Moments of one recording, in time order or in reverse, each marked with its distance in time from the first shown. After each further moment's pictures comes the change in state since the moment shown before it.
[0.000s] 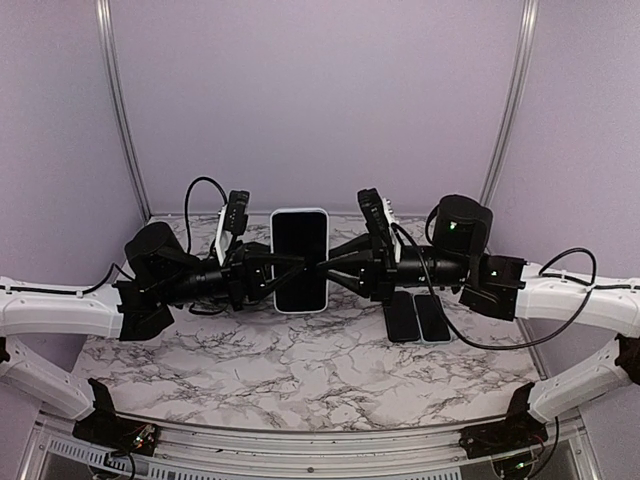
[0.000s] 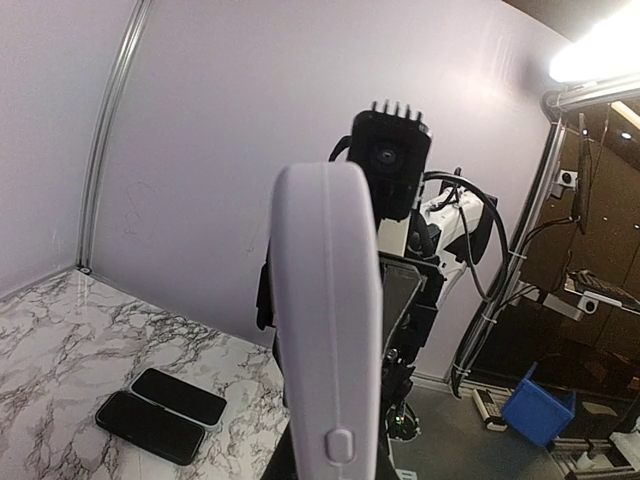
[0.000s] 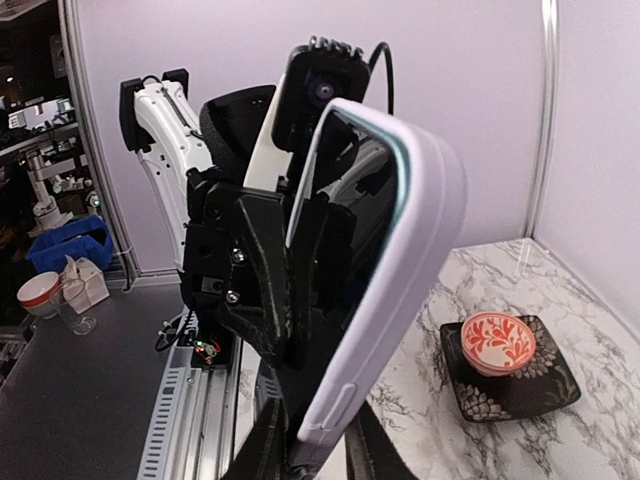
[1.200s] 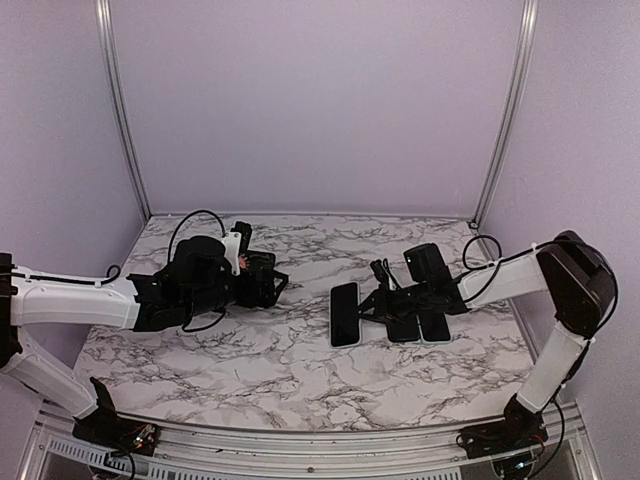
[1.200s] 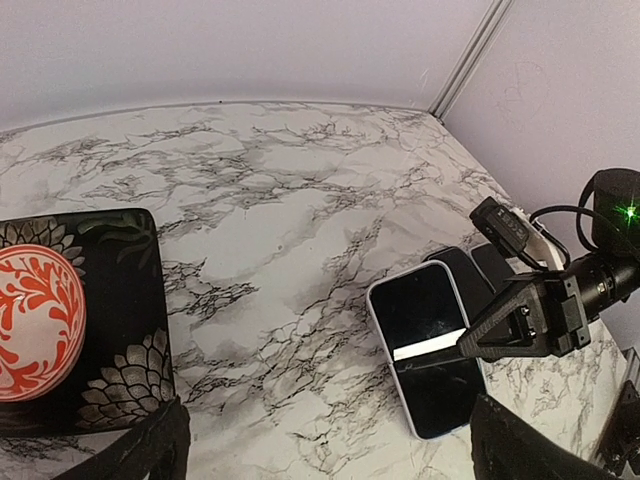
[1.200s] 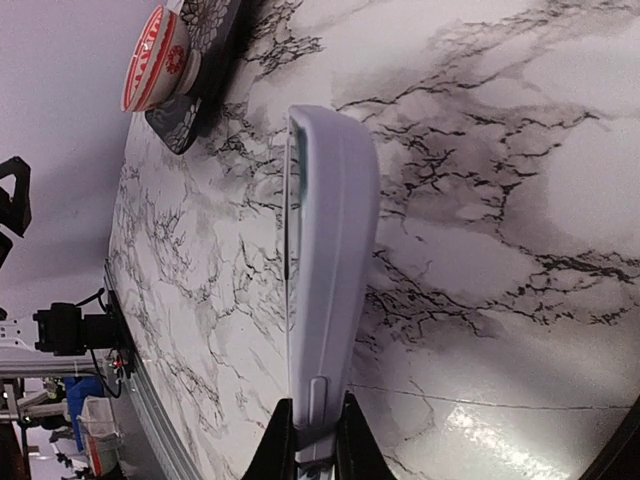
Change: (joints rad) left arm 0.075 0.105 0.035 -0.579 -0.687 -0.031; right arm -0.384 0.450 -0.138 -0.113 -0.032 0.583
